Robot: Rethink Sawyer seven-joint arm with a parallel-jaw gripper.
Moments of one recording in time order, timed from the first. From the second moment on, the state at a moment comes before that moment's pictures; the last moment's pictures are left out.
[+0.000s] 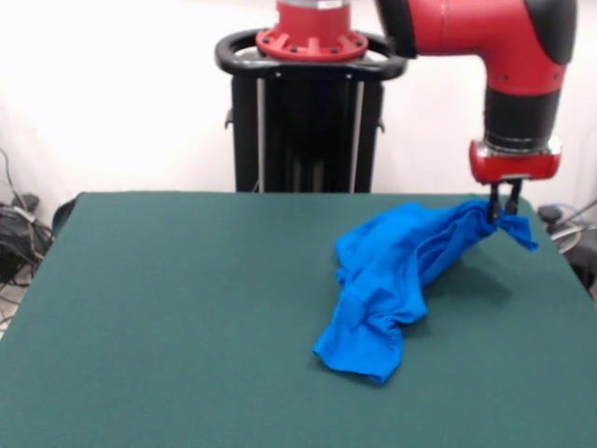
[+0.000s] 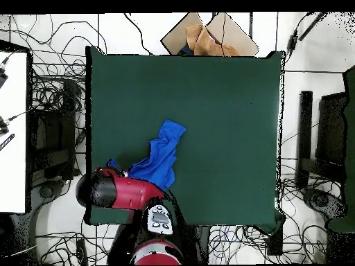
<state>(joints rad) 0.05 -0.68 0.11 2.10 0.30 0.13 1.63</state>
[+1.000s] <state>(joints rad) 0.22 -0.68 -0.05 2.14 0.44 0.05 1.78</state>
